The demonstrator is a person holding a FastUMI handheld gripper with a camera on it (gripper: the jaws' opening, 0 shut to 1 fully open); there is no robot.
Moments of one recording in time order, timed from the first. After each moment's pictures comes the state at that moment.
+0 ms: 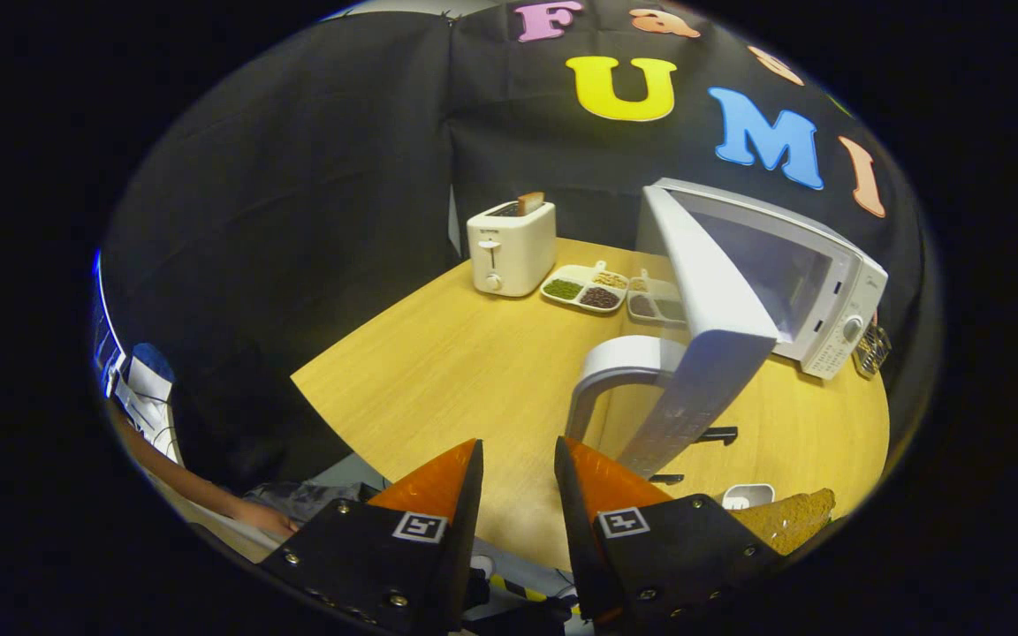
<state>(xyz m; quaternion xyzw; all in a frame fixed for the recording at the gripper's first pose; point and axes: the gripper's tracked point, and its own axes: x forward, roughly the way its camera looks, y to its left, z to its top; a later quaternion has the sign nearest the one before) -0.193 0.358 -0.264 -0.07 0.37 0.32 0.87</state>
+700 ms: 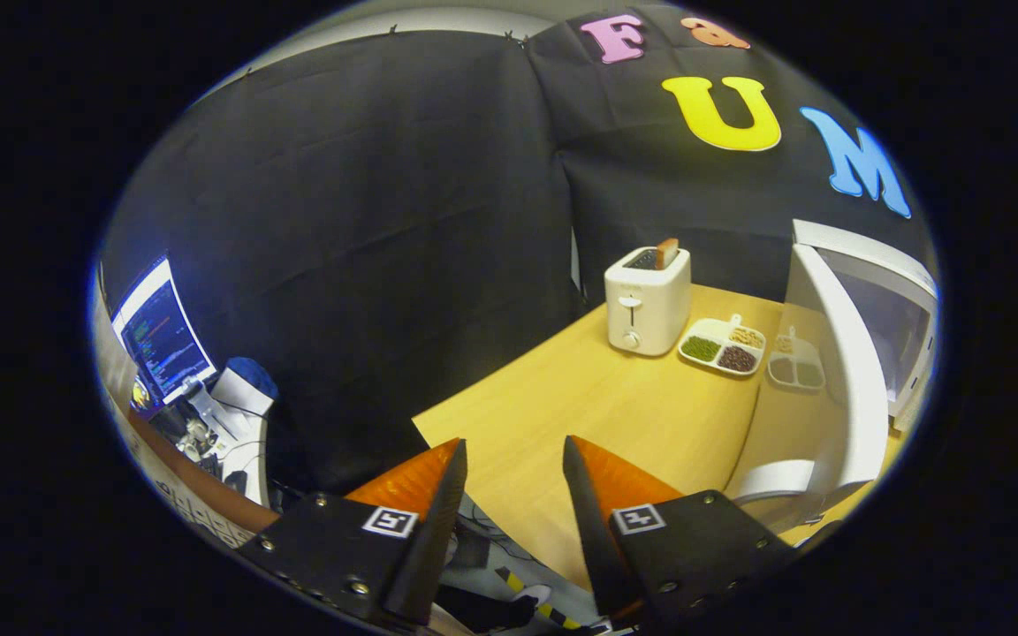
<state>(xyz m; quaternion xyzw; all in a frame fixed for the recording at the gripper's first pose) -0.202 0.461 -0.193 0.01 0.30 0.50 0.81</state>
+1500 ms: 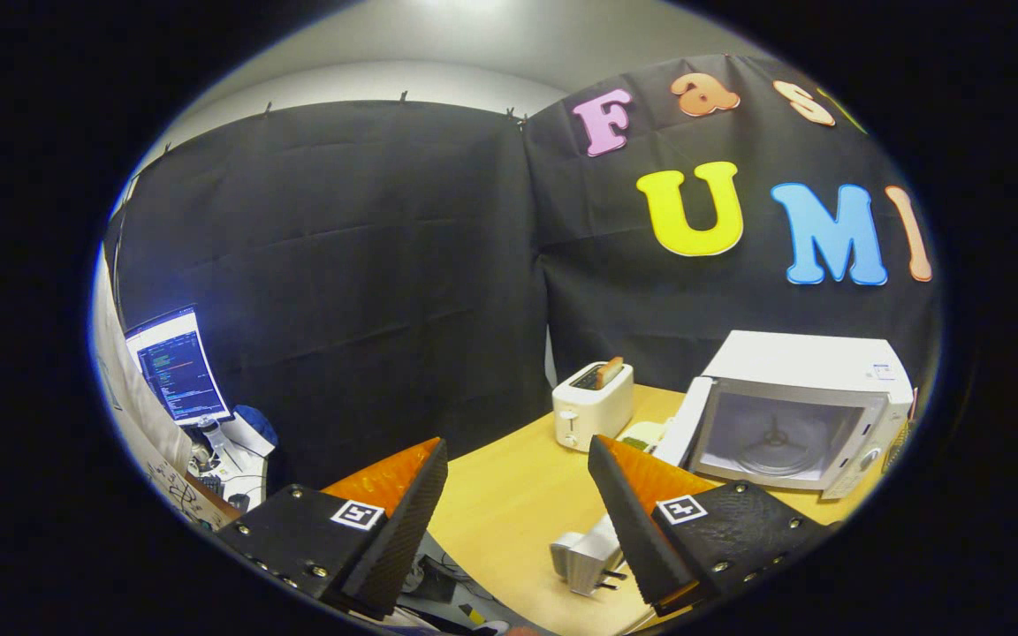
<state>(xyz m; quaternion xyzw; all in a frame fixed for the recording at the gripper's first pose) -0.132 0.329 -0.071 0.04 0.18 0.46 0.87</state>
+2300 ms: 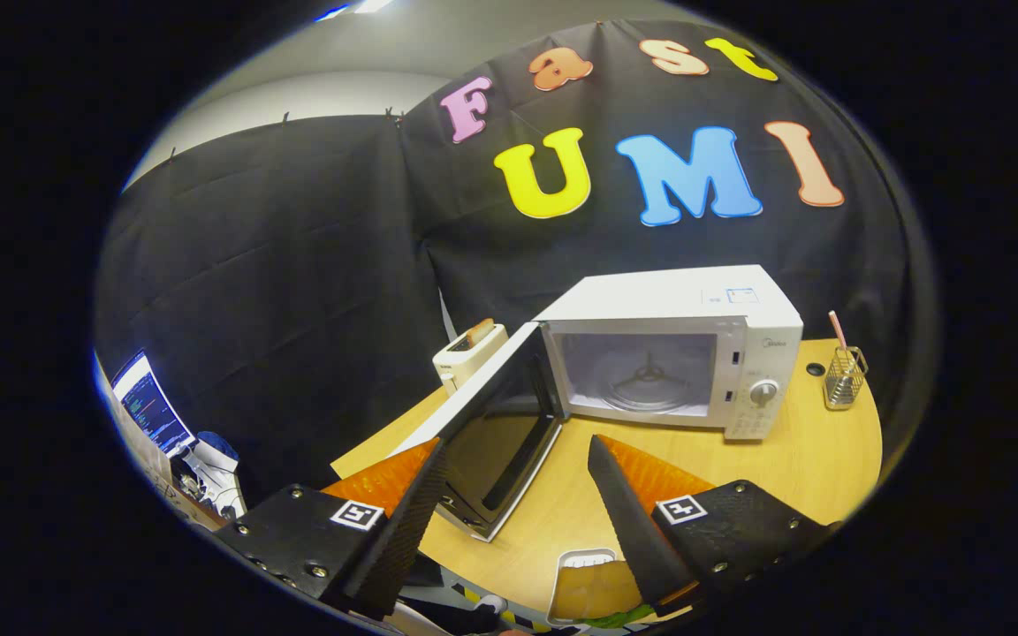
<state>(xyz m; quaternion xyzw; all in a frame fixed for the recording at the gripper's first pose) -0.091 0.147 -0.135 0.08 0.27 0.33 0.90</state>
